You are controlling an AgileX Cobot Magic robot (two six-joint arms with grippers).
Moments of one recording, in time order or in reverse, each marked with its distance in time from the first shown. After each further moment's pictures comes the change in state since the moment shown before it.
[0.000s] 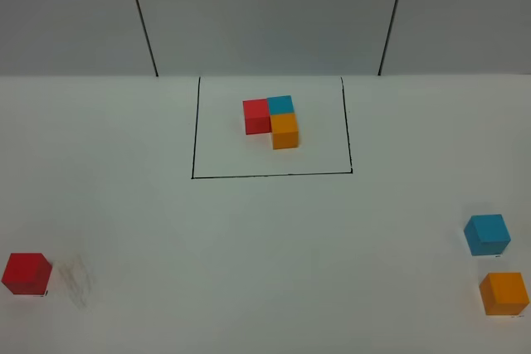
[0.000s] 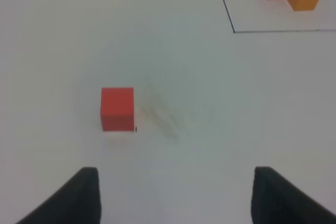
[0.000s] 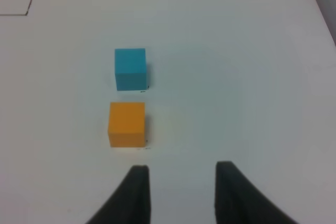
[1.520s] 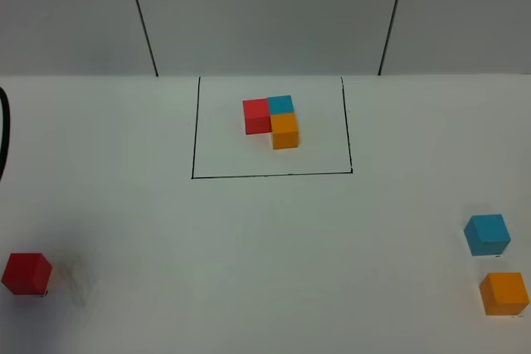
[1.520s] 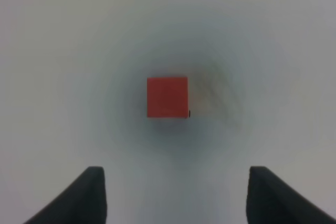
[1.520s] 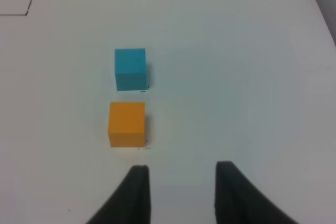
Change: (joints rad) left arm 0.000 1.100 -0.439 0.131 -0.038 -0.006; right arm 0.000 0.000 0.000 0.000 0.000 0.000
